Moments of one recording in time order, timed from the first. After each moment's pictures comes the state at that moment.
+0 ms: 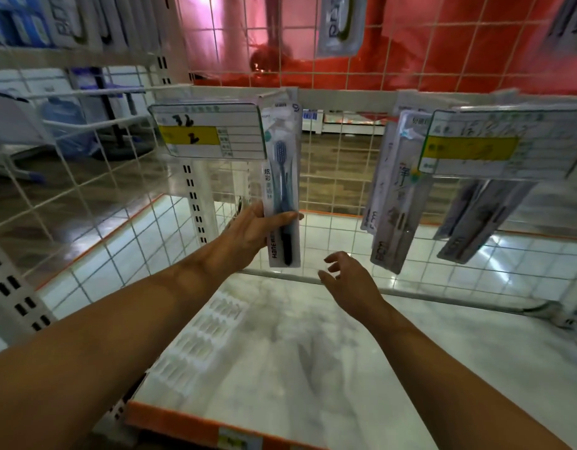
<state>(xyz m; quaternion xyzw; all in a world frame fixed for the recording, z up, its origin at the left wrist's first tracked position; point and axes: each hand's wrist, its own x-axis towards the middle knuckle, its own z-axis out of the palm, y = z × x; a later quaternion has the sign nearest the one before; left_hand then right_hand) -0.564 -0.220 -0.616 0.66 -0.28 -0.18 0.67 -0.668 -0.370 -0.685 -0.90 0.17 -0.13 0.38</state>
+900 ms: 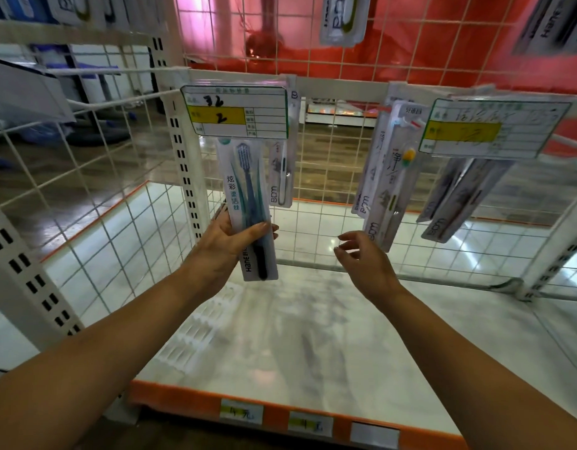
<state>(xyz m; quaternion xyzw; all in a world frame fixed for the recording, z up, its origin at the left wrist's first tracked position) -0.622 -0.163 -0.625 0.62 -0.25 -0.12 0.73 -0.712 -0.362 -0.656 -0.84 0.20 -0.20 0.47</state>
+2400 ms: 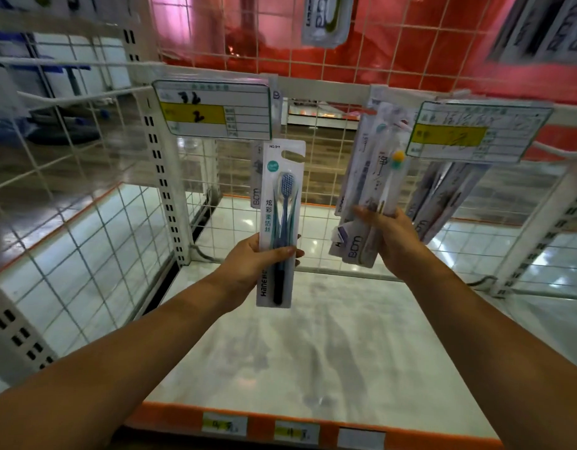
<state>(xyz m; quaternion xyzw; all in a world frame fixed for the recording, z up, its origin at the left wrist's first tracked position) -0.625 -0.206 -0.649 0.62 -0.23 -0.28 0.69 -0.699 -0.424 -0.623 -0.63 0.17 -0.25 0.72</state>
